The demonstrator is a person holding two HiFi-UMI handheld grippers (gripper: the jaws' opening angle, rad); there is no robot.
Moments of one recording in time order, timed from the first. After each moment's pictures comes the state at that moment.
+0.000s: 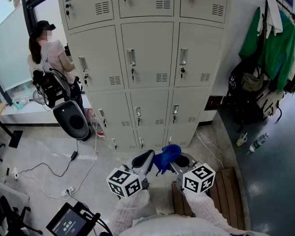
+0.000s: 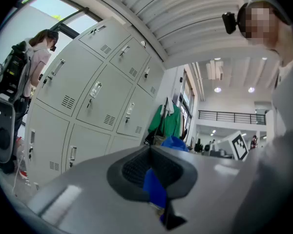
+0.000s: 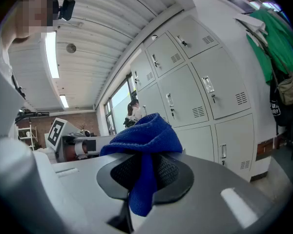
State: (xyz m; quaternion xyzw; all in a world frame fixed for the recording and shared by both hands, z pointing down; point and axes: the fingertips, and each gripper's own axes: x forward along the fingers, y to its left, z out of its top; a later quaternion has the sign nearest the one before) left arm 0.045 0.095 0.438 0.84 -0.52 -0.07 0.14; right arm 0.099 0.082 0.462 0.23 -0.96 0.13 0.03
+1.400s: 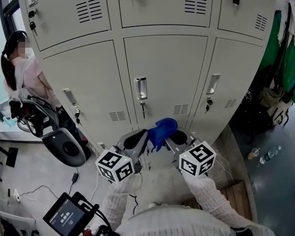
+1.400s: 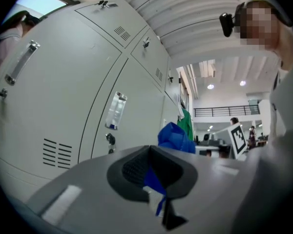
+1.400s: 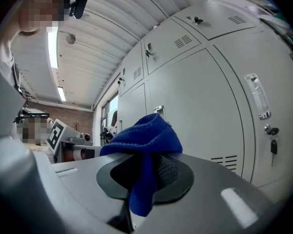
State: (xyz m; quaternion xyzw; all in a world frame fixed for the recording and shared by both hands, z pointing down) left arm -0.146 -0.192 0.354 0.86 -0.50 -0.06 0.07; right arm -0.096 -0.209 0.354 0.24 -0.97 0.03 -0.01
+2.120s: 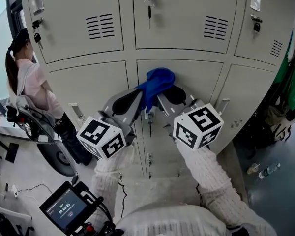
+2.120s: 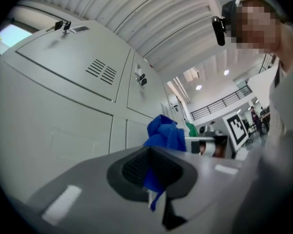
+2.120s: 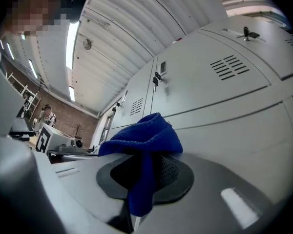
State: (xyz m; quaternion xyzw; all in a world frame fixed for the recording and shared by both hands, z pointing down) left arm -0.197 -0.260 0.150 0.84 -0.51 -0.09 -0.12; right arm -0.167 -0.284 0.134 0.22 -0.96 -0.10 -0.10
